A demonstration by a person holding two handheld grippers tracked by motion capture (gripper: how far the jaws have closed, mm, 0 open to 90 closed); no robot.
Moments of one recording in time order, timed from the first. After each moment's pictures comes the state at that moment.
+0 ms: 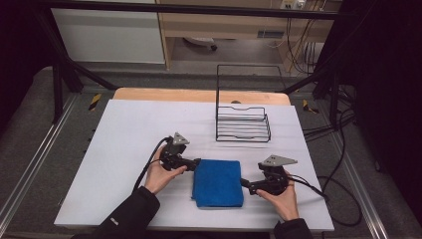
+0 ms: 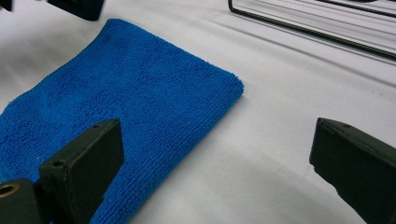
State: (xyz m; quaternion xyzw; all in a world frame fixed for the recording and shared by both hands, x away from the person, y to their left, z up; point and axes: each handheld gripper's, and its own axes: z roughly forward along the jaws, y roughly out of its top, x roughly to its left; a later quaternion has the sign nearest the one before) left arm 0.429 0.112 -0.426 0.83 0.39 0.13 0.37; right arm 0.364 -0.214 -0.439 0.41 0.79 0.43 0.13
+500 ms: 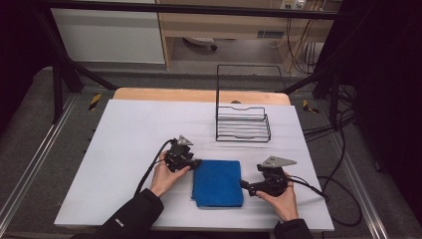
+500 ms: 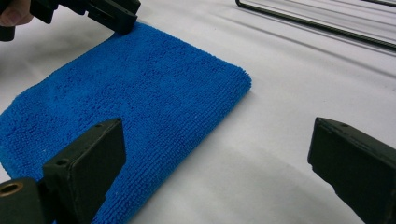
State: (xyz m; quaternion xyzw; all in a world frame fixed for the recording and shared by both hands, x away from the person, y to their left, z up) left arm 0.434 0.103 -0.441 0.84 0.39 0.09 0.36; right arm 0.361 -0.212 -0.441 0.41 0.80 0.43 0.12
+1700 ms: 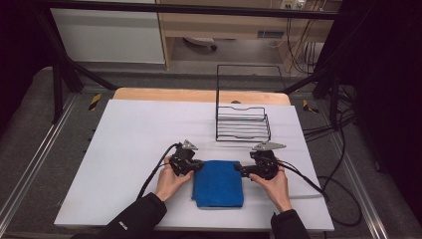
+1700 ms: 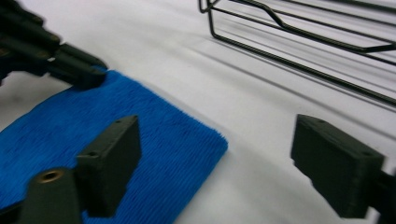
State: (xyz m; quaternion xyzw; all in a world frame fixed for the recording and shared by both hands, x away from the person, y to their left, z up) left arm 0.427 0.092 -0.446 0.85 0.38 0.07 0.36; right arm 0.407 -0.191 -0.431 0.44 0.79 0.41 0.13
